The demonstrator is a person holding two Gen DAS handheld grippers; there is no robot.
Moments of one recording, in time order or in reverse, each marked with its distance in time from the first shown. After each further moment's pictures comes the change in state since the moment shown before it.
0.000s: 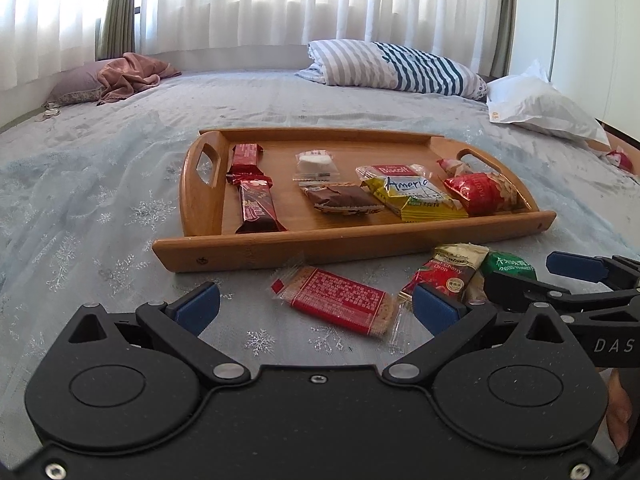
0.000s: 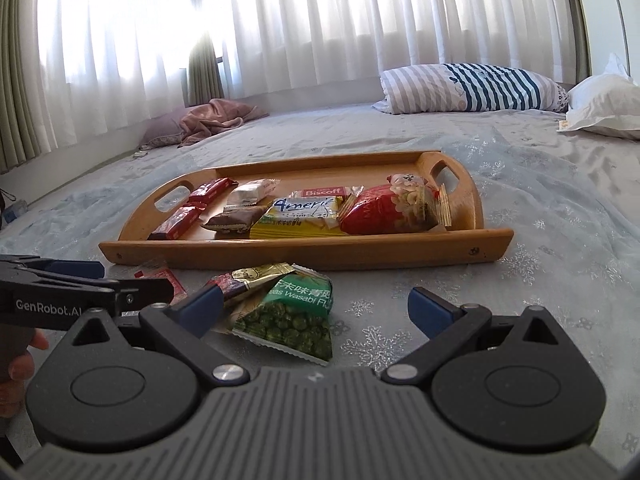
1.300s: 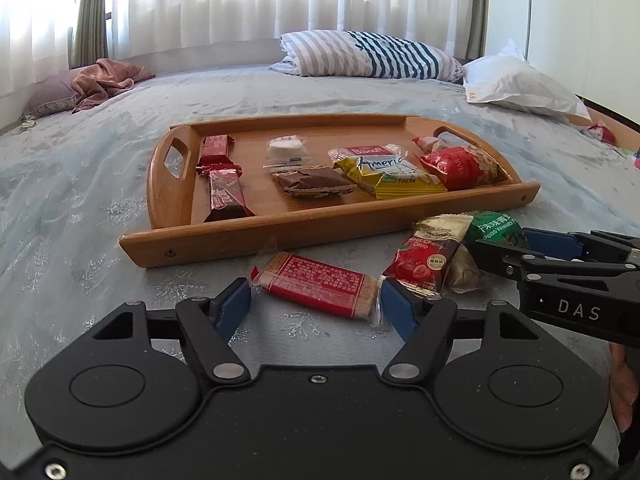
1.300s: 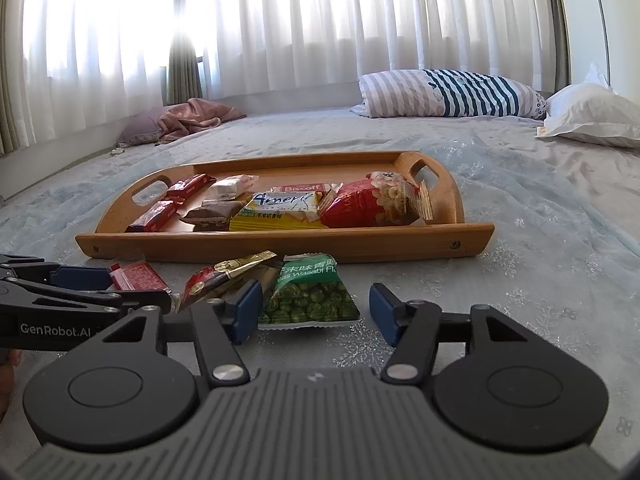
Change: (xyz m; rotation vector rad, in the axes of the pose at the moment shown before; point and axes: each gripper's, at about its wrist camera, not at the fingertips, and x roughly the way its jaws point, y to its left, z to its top) left arm 0.007 -0.010 -0.010 0.073 0.016 -0.050; right arm 0.003 0.006 -0.009 -0.022 -0.011 -0.085
